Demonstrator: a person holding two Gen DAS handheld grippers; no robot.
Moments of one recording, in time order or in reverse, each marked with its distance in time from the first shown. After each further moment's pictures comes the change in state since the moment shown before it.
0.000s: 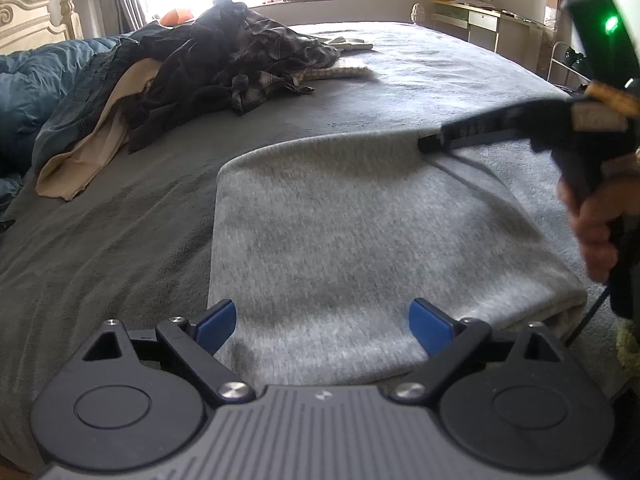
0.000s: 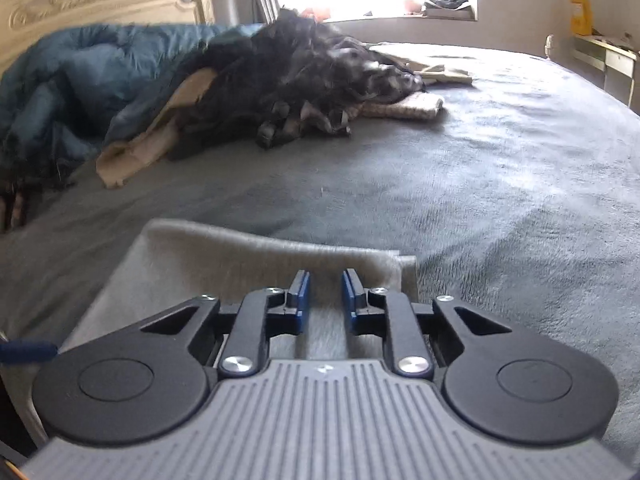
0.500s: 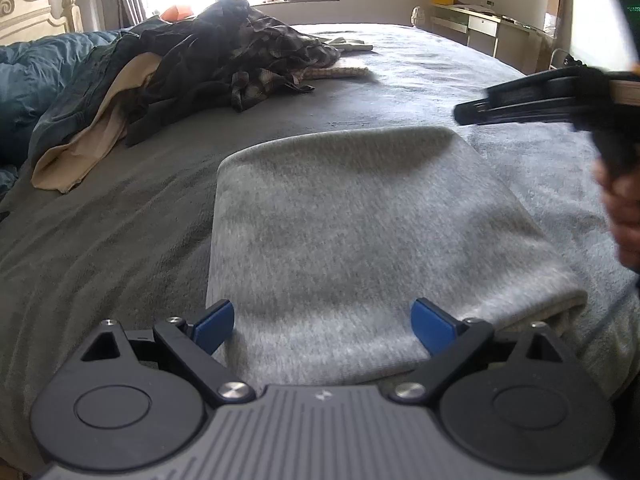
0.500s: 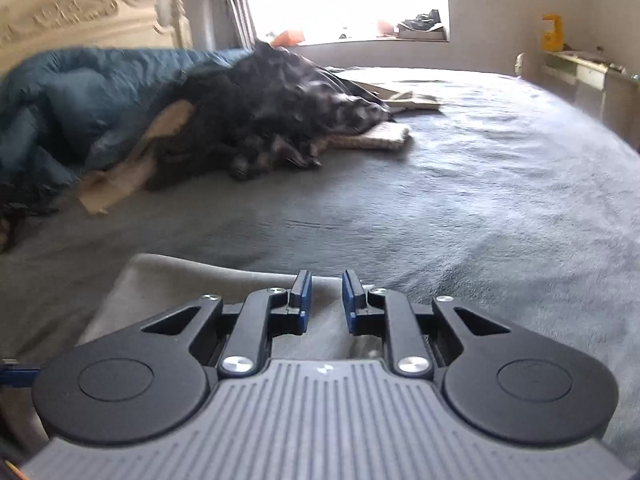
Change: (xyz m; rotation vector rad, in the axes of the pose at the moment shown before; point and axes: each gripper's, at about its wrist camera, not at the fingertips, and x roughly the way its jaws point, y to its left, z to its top) left arm 0.002 0.005 -0.004 -0.023 -0.006 -0.019; right arm -0.034 -0.006 0.002 0.028 -0.054 -0.055
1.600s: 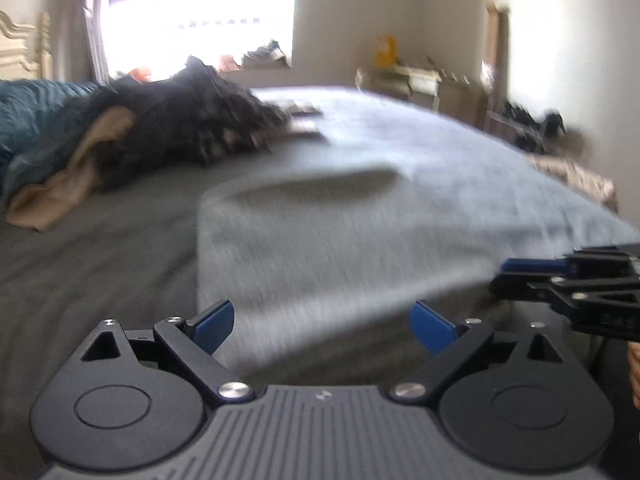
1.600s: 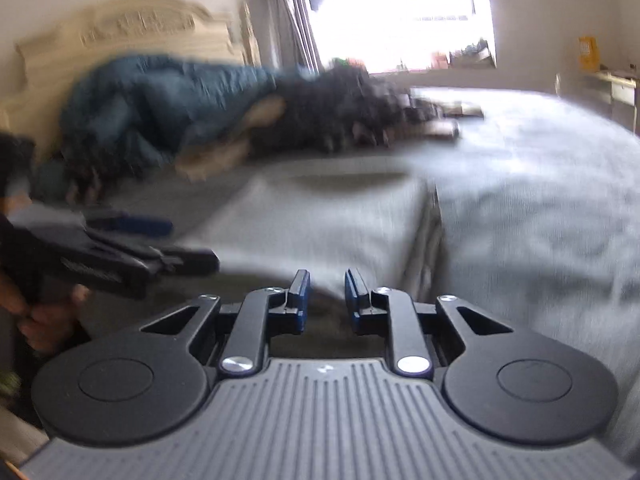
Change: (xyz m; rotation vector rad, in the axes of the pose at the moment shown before) left arm -0.028 0.019 -0.051 0.082 -0.198 -0.159; right arm -0.104 0.029 -0.123 -0.065 -0.070 0.125
